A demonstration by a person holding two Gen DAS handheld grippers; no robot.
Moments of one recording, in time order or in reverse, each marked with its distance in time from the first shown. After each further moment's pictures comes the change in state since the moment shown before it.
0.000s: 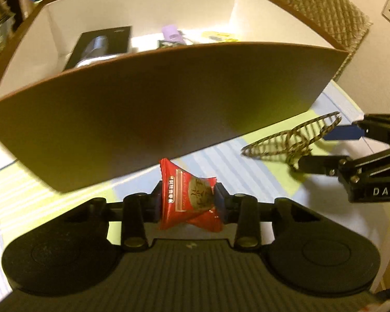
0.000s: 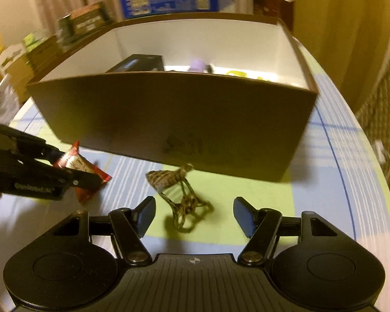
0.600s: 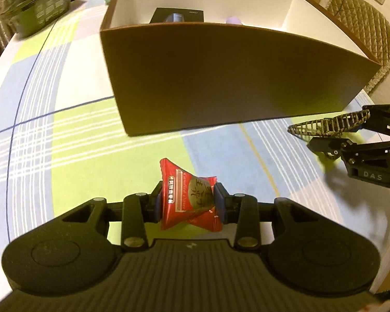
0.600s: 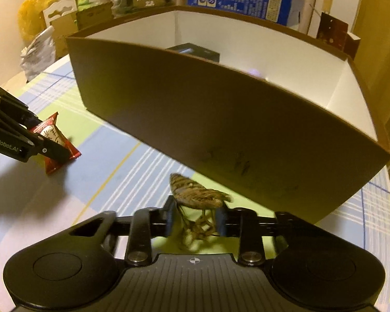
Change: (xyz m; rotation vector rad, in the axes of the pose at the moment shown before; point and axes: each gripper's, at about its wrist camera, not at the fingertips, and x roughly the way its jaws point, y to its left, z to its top) left arm -0.038 0.035 -0.036 -0.163 0.027 0.118; right arm 0.030 0.027 -0.004 -0.252 0.005 0.071
